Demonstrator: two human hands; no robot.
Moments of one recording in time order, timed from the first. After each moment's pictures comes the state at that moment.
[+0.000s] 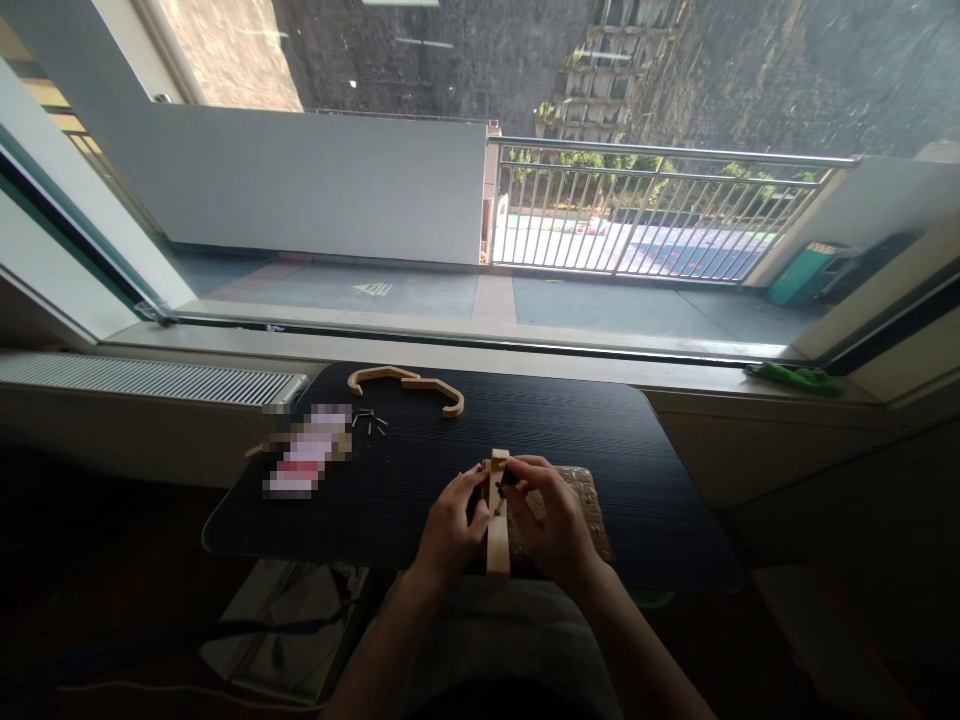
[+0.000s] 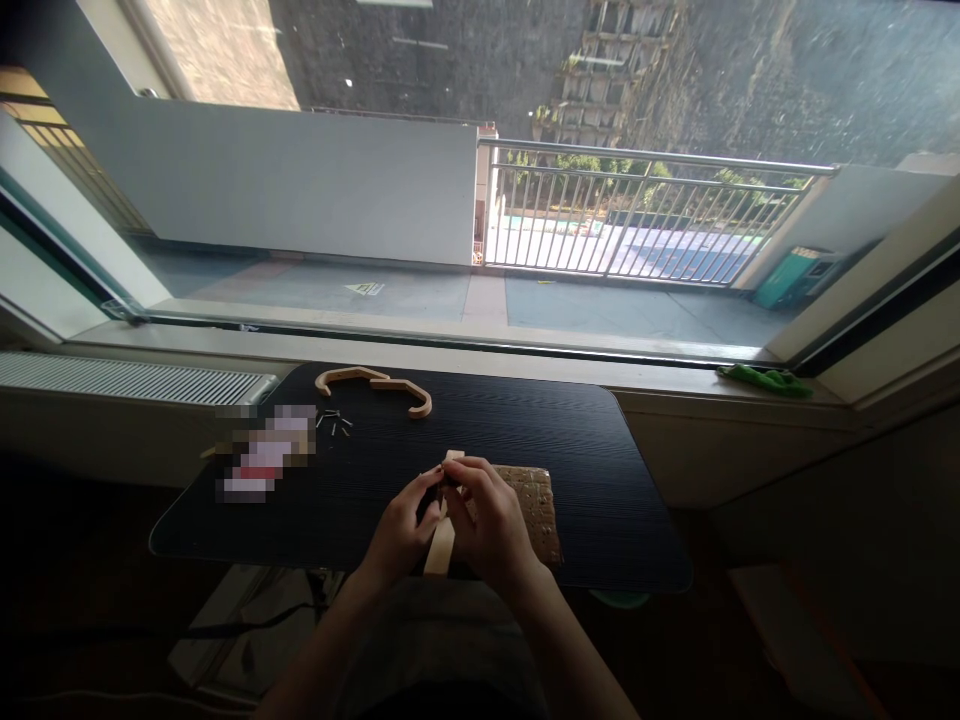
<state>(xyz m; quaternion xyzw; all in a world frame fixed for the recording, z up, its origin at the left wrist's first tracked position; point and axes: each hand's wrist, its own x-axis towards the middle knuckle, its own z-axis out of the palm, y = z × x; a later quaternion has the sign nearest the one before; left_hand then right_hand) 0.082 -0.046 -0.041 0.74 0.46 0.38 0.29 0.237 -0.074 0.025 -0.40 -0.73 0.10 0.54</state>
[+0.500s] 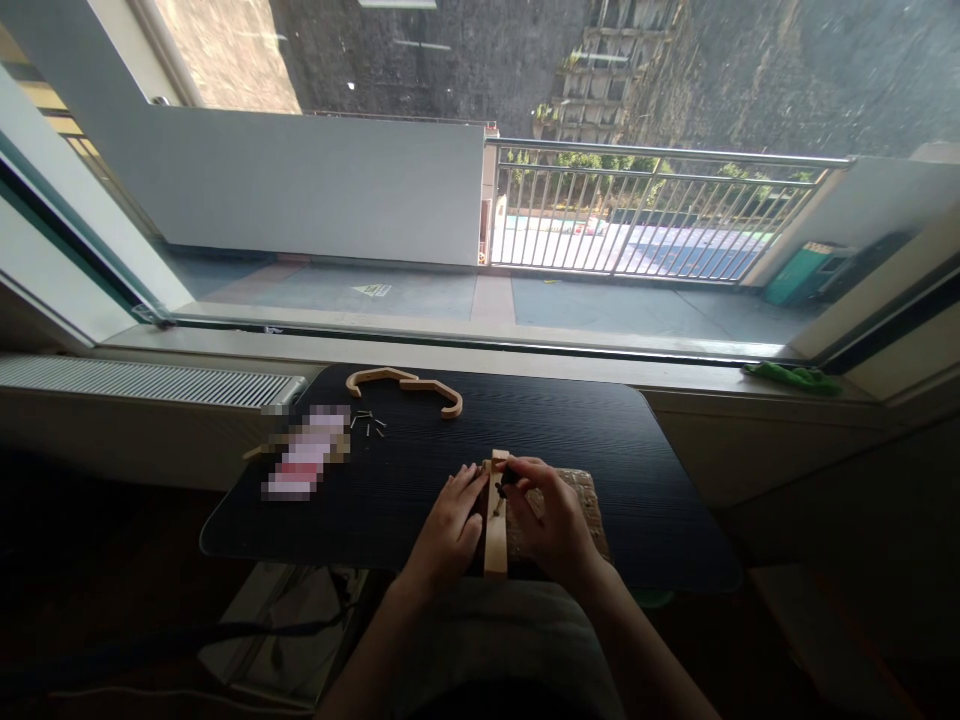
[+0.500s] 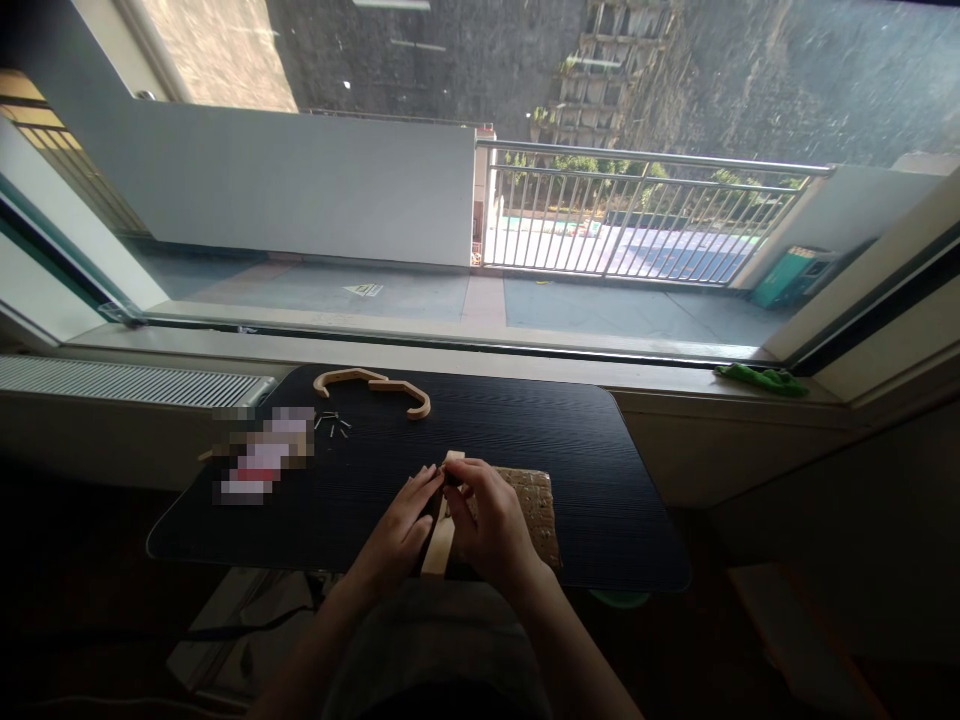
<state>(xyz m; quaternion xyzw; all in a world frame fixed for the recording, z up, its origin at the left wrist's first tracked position) 0.069 -0.050 -0.040 0.78 0.44 0.29 0.32 0.239 -0.072 0.025 -0.41 -0.73 0.09 0.54</state>
